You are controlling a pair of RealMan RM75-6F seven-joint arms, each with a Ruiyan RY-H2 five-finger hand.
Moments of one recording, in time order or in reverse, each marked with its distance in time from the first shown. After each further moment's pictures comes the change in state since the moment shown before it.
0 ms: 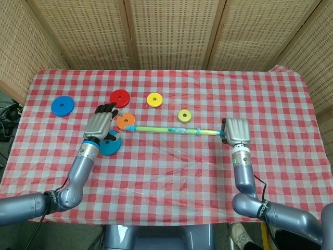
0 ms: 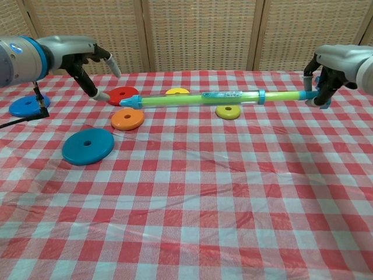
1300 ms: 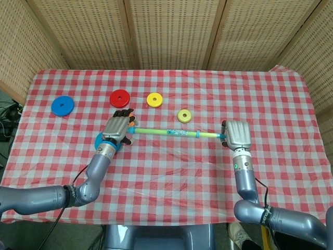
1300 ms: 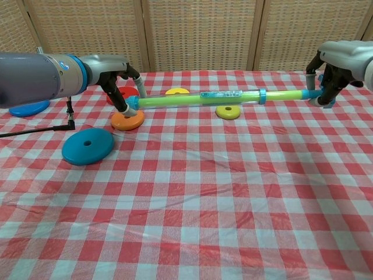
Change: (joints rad) left arm -0.152 -0.096 0.066 0.123 -0.097 -0.044 -0.028; right arm -0.008 0.034 -0.036 -0.098 -0.021 0.071 -0.016
